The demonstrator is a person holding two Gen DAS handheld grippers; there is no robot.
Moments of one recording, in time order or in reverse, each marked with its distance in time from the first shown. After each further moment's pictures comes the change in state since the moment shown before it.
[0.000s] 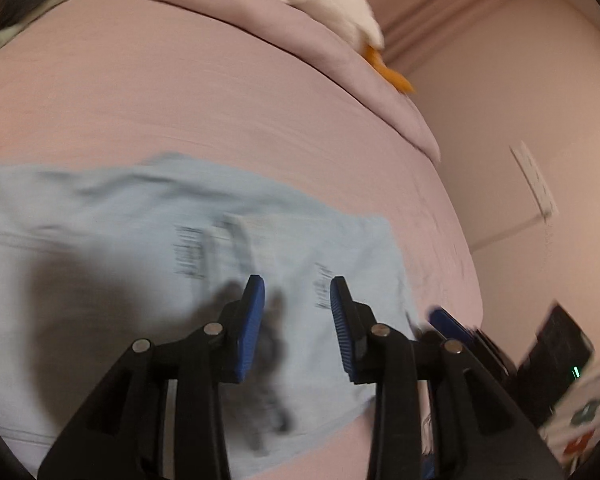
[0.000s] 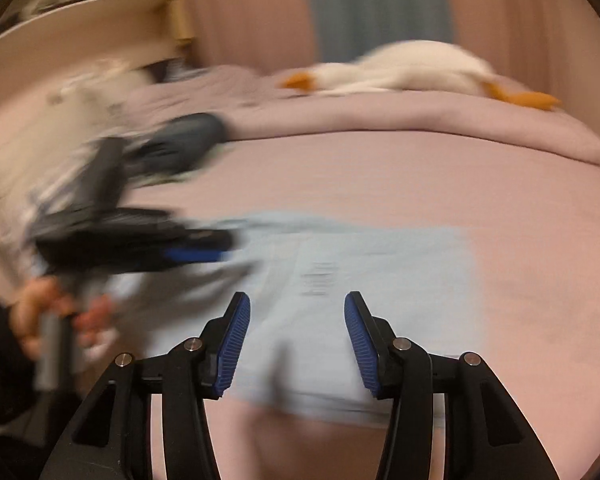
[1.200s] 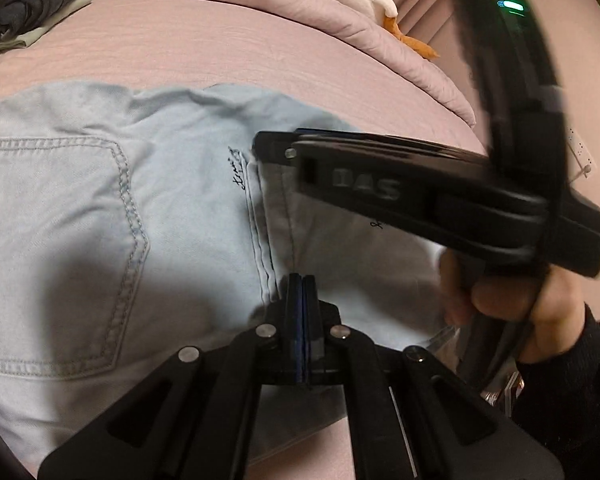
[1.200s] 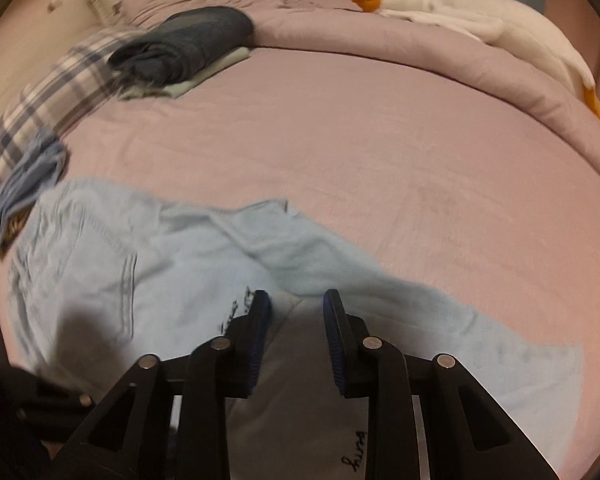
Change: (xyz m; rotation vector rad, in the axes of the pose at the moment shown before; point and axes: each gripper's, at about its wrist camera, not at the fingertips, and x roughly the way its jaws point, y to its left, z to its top) left arm -0.002 0.022 -0.051 0.081 0.008 0.180; right arm 0.159 0.067 0.054 -0.193 0.290 0.088
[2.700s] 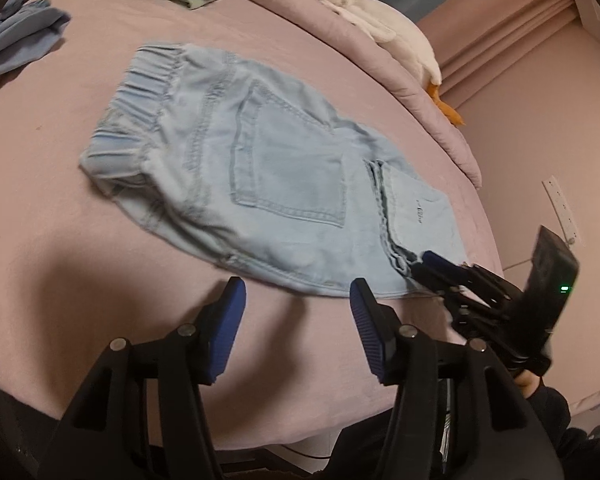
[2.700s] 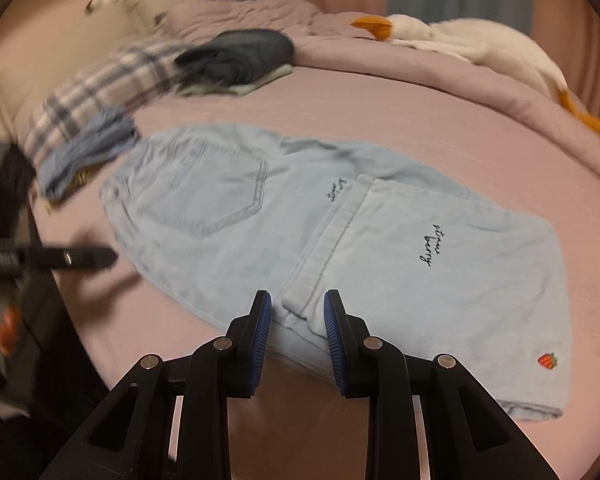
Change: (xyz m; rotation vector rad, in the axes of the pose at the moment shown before) left arm -0.134 0.097 -0.077 -0.242 -0.104 -0.026; right arm -0.093 0.058 -0.116 -0.074 -0.089 -0.016
